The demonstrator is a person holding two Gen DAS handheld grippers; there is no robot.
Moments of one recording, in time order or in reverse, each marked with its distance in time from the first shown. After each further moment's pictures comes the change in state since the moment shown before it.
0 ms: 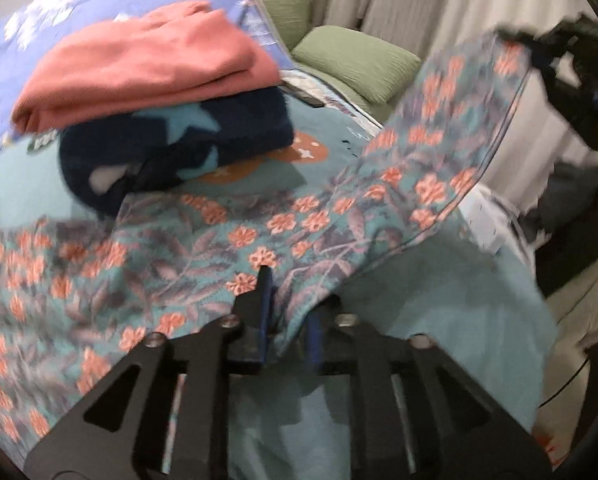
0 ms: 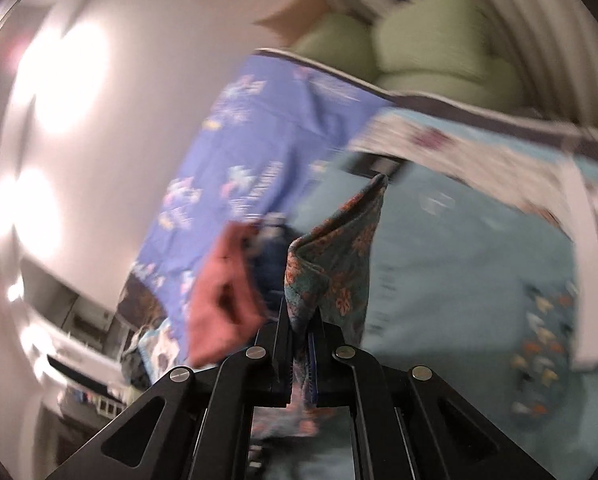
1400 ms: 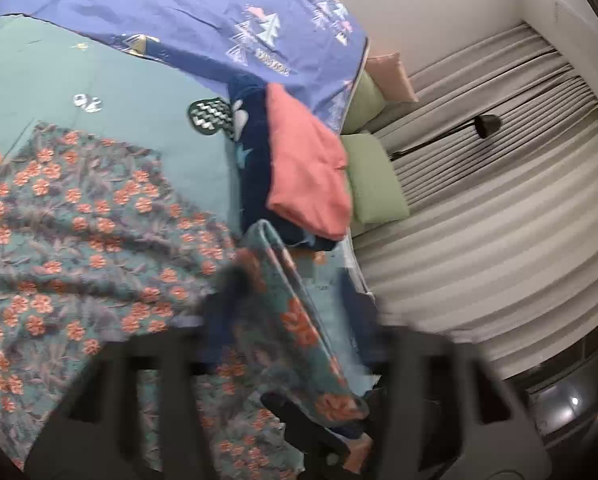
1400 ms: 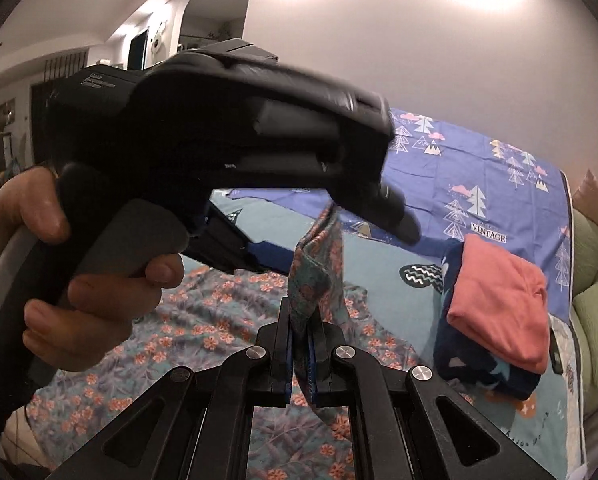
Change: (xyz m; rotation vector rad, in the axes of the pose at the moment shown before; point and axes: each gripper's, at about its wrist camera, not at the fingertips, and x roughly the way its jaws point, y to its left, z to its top) left arm -0.212 0.206 0.007 -0.652 -0.105 -0.268; right arm 0.118 0.303 -0.314 -1.176 0.135 0.051
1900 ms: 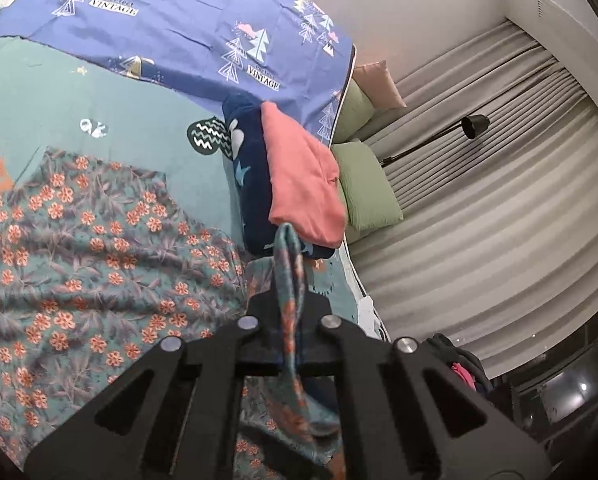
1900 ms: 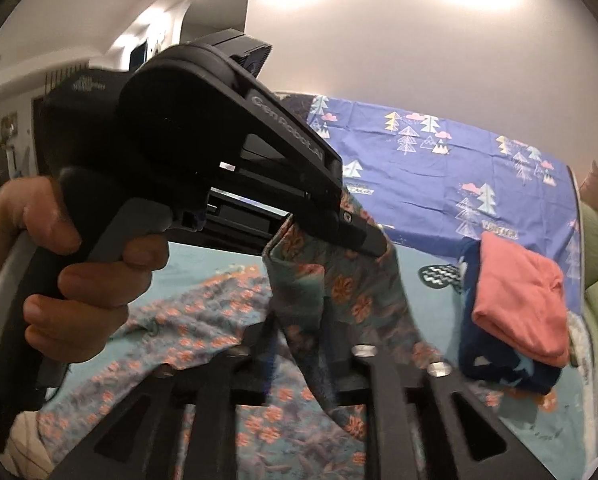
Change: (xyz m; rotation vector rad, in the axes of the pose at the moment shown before) left arm -0.033 0.003 0.005 0.062 -0.053 -0.024; right arm 0.001 0.012 0.003 0.082 -0.053 0.054
